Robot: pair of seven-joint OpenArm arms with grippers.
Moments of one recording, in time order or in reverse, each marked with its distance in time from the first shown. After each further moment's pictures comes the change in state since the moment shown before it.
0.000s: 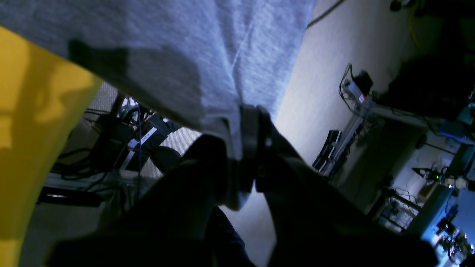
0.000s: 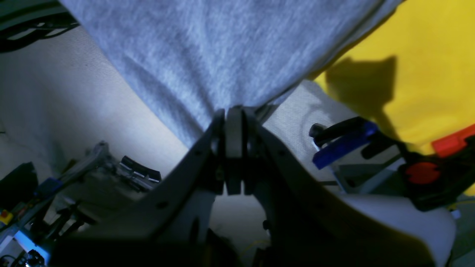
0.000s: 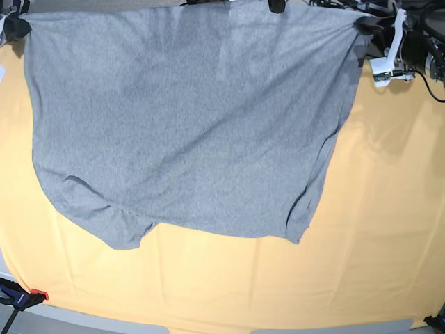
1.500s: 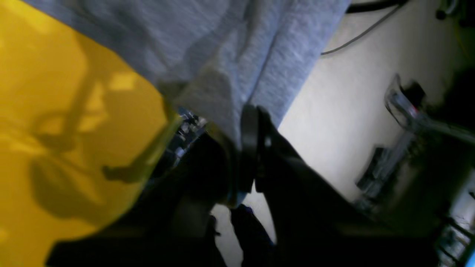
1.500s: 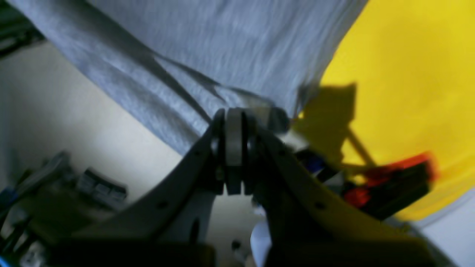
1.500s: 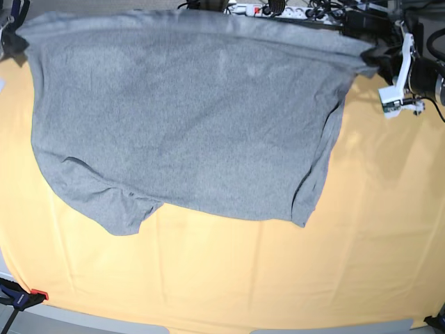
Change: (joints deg) left arm -13.6 0.9 0.0 0.3 1.2 0.5 0.4; right arm 9.0 -0.4 0.1 0.4 -1.3 0.0 -0.3
